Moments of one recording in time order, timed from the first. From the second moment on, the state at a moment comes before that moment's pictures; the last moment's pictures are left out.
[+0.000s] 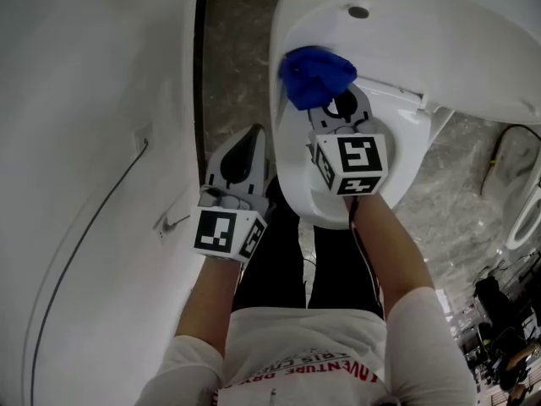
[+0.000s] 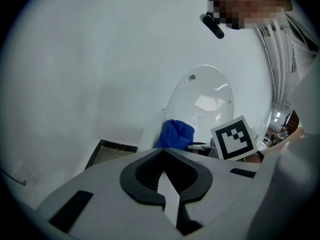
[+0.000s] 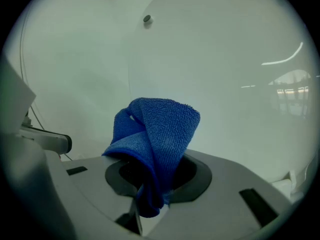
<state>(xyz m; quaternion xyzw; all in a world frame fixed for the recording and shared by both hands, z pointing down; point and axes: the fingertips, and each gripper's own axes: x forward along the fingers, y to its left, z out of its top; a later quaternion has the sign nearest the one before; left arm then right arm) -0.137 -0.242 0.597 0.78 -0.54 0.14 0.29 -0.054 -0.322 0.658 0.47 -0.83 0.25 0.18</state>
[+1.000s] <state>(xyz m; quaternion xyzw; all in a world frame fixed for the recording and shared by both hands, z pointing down) -0.006 -0.238 0.608 0.81 -0.48 0.14 0.30 0.141 -0.319 0.668 0.55 -0.77 0.24 0.22</state>
